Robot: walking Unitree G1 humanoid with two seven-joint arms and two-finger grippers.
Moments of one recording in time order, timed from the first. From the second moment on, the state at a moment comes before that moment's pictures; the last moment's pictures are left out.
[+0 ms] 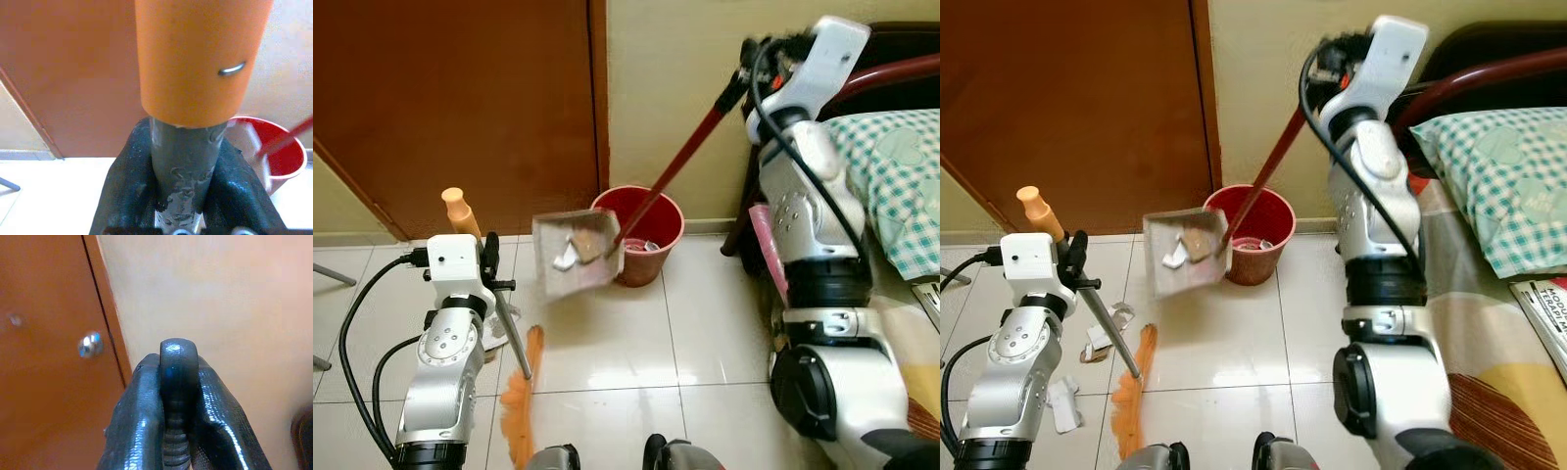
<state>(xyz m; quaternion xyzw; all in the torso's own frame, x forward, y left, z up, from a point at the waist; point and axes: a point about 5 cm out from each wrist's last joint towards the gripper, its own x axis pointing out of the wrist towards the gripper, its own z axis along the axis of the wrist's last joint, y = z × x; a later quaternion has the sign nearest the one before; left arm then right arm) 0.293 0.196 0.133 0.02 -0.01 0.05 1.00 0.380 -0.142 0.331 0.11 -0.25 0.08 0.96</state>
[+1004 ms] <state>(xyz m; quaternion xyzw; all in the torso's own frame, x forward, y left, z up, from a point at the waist) 0.297 0.184 0.131 0.02 -0.01 0.03 1.00 0.342 -0.066 0.288 -0.26 -0.41 0.20 0.85</state>
